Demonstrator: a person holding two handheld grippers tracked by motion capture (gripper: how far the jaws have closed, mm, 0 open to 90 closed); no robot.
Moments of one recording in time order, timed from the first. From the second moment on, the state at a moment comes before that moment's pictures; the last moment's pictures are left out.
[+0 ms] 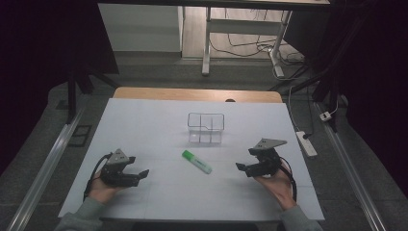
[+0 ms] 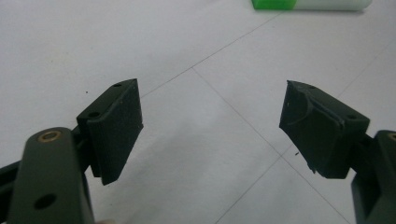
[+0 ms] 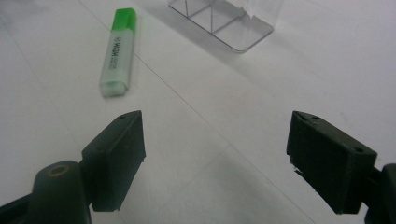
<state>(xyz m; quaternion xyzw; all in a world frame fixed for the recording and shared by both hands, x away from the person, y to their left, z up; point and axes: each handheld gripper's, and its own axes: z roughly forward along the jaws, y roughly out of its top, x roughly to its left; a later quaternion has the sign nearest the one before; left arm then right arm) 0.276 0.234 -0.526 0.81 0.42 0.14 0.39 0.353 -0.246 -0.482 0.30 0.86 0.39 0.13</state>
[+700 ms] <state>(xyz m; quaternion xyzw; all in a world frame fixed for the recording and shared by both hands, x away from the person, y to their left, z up) 0.279 0.233 -0.528 0.81 0.41 0.14 0.38 0.368 -0.214 -0.474 0.29 0.86 0.39 0.12</state>
